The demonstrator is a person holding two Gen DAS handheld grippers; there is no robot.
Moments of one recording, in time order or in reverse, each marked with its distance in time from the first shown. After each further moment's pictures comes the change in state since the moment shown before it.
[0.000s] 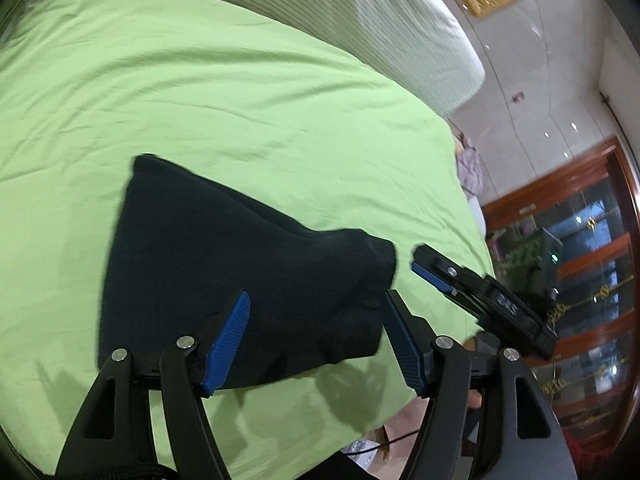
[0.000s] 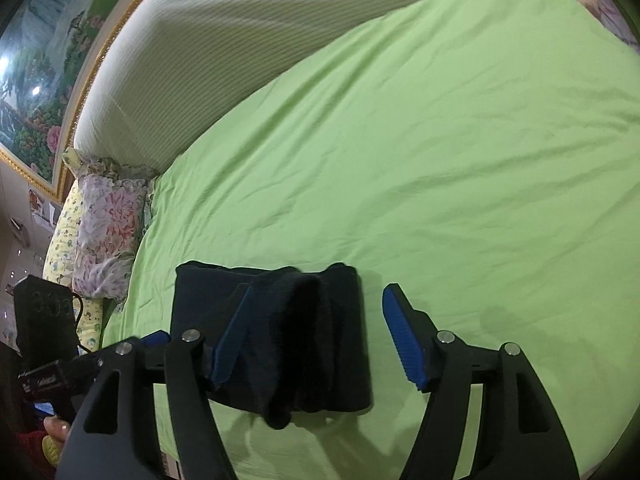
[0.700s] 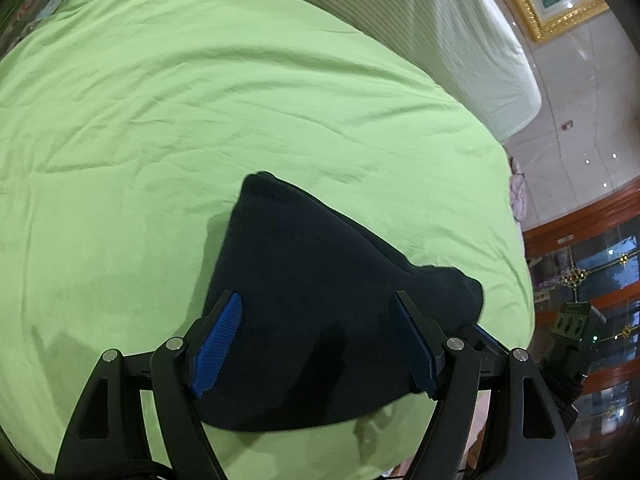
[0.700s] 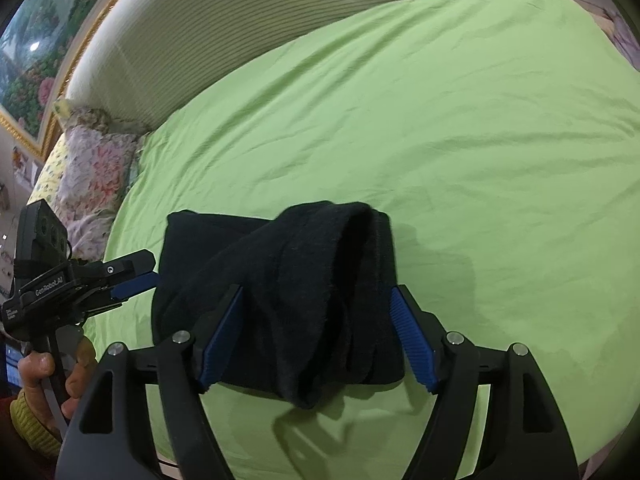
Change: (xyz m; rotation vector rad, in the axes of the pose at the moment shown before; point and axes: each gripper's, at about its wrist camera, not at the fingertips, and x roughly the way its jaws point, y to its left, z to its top) left arm 0.019 0.065 0.030 -0.101 -0.012 0.141; right arm 0.029 0.019 -0.025 -0.062 0.070 -0.093
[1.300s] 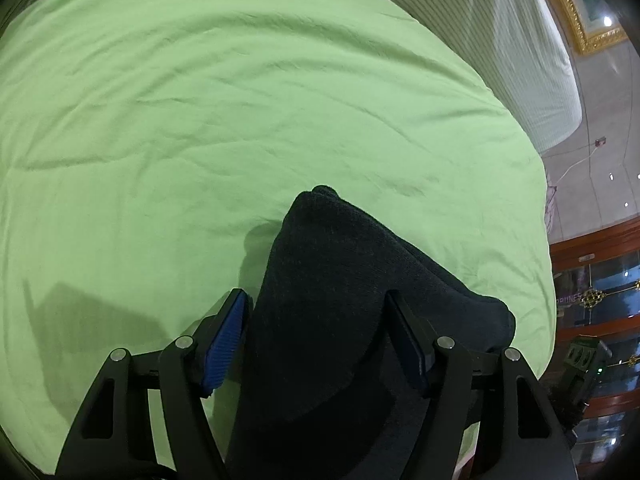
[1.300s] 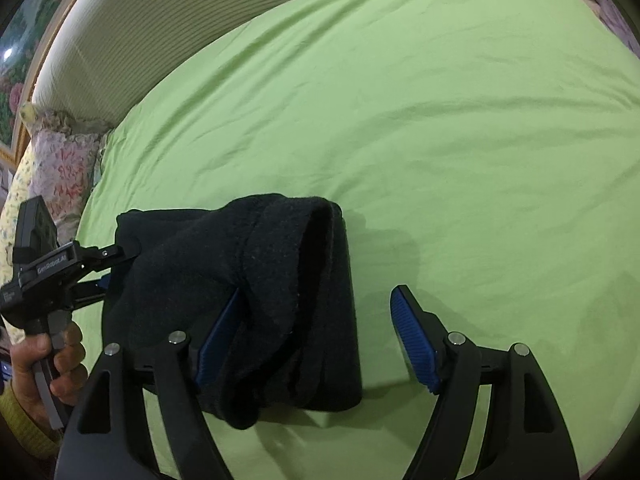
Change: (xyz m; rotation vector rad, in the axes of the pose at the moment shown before) left arm 0.050 0.038 0.019 -0.071 0.036 0.074; right arm 0.029 -0.031 0.001 0.027 0.039 -0.059
